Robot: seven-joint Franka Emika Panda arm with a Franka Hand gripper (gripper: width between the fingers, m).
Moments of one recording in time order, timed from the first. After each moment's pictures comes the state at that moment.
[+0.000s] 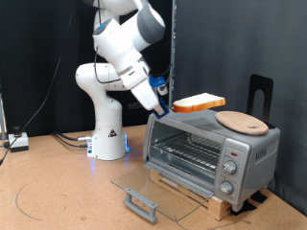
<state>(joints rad) -0.25 -0.56 0.09 -2.72 0.83 2.13 -1.02</state>
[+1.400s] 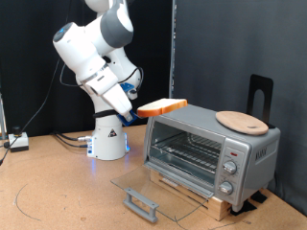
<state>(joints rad) -0.32 -0.33 -0.08 -2.55 0.60 1.97 -1.51</state>
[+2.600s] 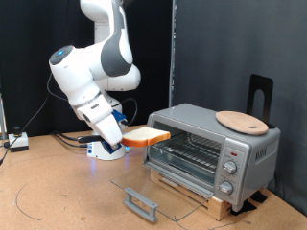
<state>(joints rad) -0.34 -0.17 -0.07 -2.56 0.46 2.15 -1.61</state>
